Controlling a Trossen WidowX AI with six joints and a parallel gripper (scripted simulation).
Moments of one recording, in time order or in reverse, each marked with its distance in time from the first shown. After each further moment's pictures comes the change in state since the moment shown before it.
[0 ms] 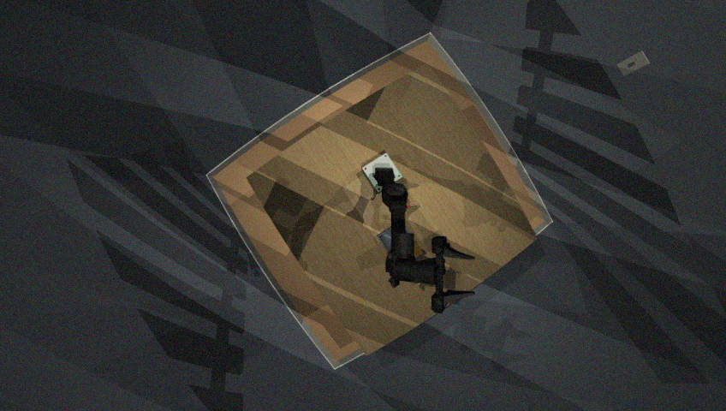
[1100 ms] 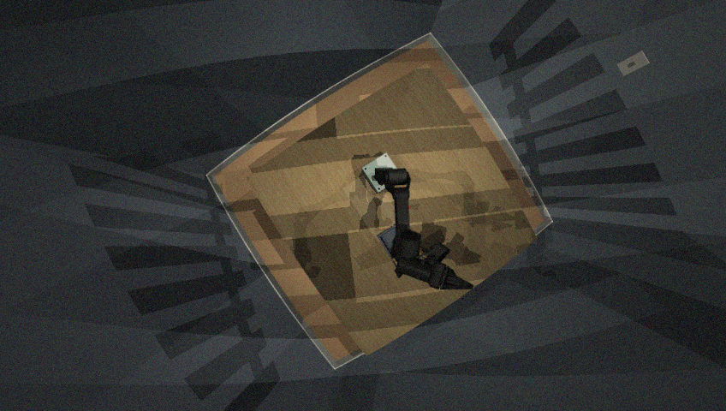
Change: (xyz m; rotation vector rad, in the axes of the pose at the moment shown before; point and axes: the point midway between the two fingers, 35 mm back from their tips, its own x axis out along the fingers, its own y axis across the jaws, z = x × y) arm -0.007 0.031 0.043 1.294 0.169 0.209
